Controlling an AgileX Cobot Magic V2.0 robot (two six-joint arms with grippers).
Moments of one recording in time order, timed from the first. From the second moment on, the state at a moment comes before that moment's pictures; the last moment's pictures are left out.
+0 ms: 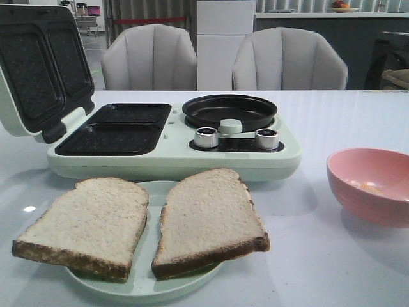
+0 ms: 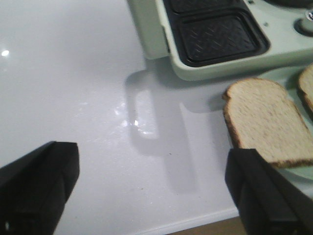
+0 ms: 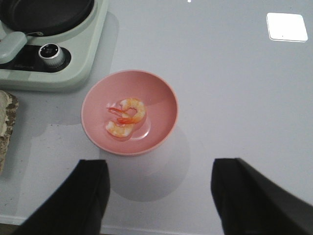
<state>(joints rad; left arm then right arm) -0.21 0.52 -0.52 -0.01 0.69 0.11 -0.02 0.61 -0.68 0.09 0.79 -0.03</state>
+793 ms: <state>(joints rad) -1.09 1.12 -0.41 1.12 0.66 -0.45 -0.02 0.61 -0.68 0.09 0.79 -0.03</state>
